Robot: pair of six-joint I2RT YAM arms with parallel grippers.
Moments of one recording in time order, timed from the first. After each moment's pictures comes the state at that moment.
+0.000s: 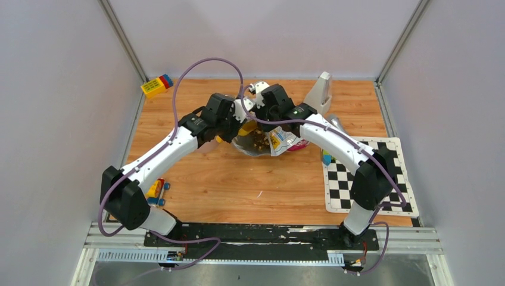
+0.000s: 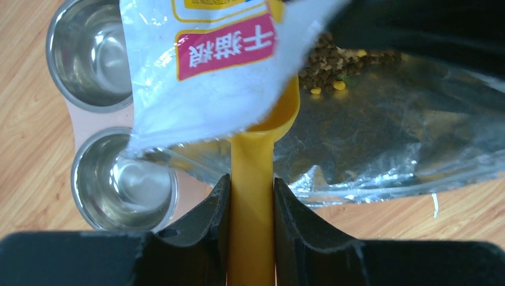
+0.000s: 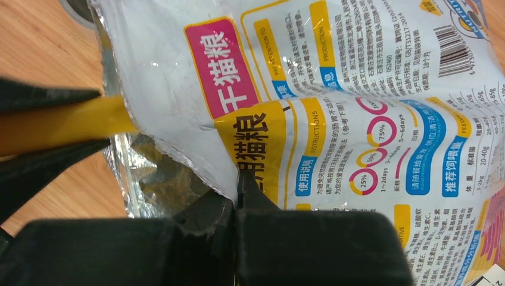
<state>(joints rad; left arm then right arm) -0.61 1.47 1.29 -0.62 0.00 0.21 0.70 1.72 1.55 -0.54 0.02 0.08</state>
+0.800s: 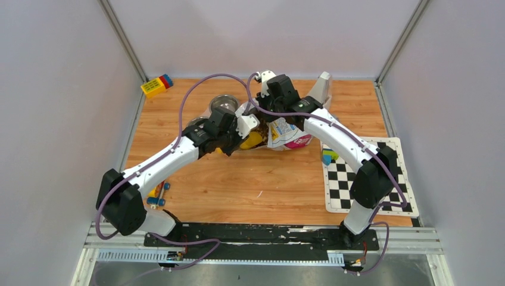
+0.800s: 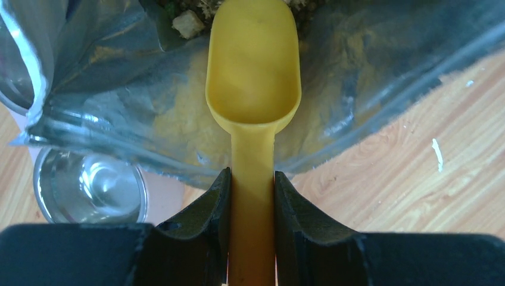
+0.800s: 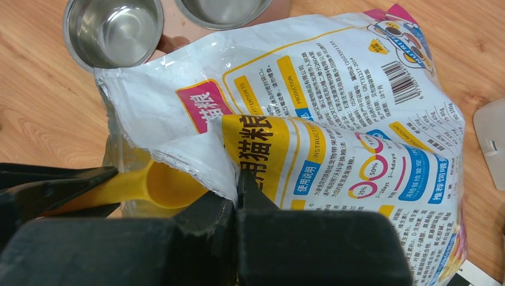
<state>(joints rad) -0.65 1.38 1.12 -0.56 0.07 0.33 0.65 1.74 1.63 -0.54 0.01 0.11</state>
